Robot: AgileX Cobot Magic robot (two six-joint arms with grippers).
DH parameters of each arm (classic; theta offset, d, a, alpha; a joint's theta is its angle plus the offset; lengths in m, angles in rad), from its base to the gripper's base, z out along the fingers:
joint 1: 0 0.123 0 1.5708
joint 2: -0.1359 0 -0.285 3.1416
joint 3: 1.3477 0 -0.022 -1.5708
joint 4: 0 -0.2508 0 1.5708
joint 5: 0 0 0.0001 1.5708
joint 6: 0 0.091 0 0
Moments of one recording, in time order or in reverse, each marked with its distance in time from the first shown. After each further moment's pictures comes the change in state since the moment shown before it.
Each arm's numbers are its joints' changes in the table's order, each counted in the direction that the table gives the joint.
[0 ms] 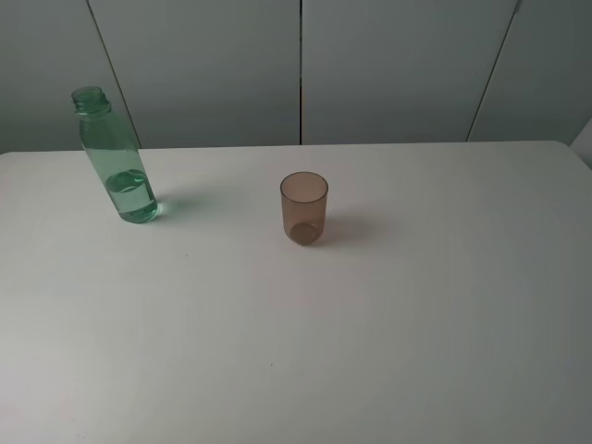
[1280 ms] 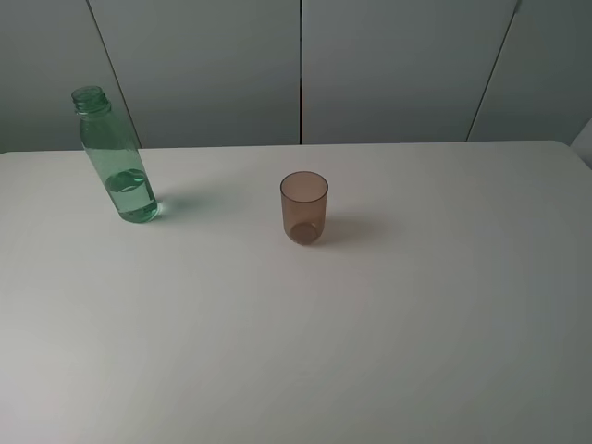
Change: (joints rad) left arm 0.000 -0.470 -0.307 -0.026 -0.267 0.069; right arm 0.000 0.000 0.000 0.000 0.000 0.000
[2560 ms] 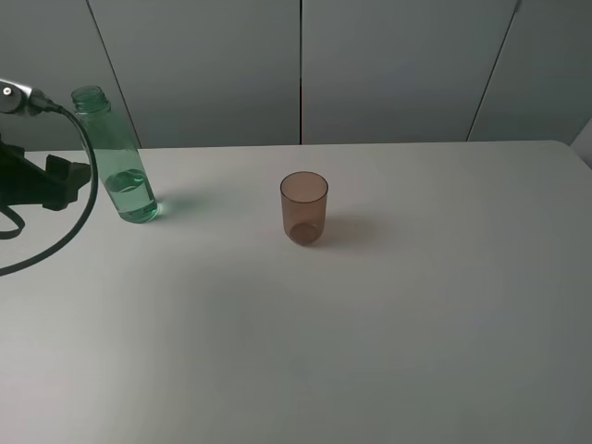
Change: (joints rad) left arm 0.000 -0.860 0.383 0.065 -1.125 0.110; right arm 0.000 0.000 0.000 0.000 0.000 0.000
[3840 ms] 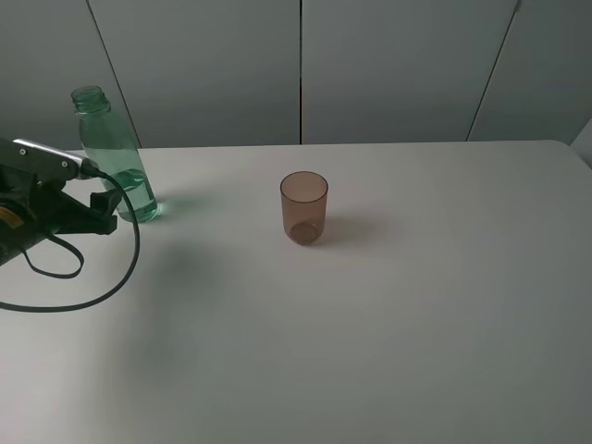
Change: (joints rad) left arm 0.080 -0.599 0.022 -0.227 -0.798 -0.120; right arm 0.000 0.000 0.000 0.000 0.000 0.000
